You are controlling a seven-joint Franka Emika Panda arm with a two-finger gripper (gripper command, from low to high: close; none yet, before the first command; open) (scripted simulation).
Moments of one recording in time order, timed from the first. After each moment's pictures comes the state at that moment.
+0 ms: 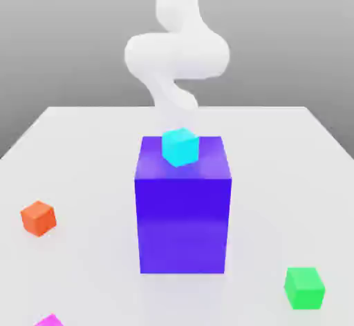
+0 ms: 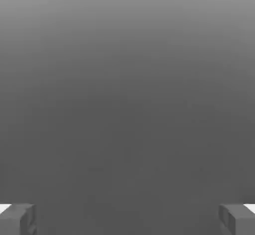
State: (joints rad) arm -0.02 -0.71 0.00 -2.29 0.00 2.32 0.83
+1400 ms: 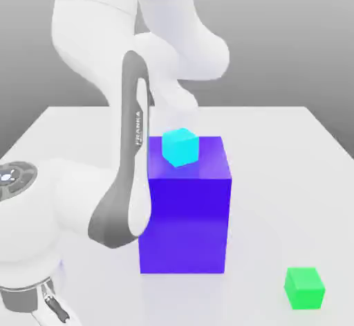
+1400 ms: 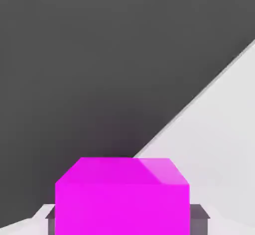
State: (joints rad) arm -0.26 0.60 -0.08 -2.11 0.11 2.70 1.13
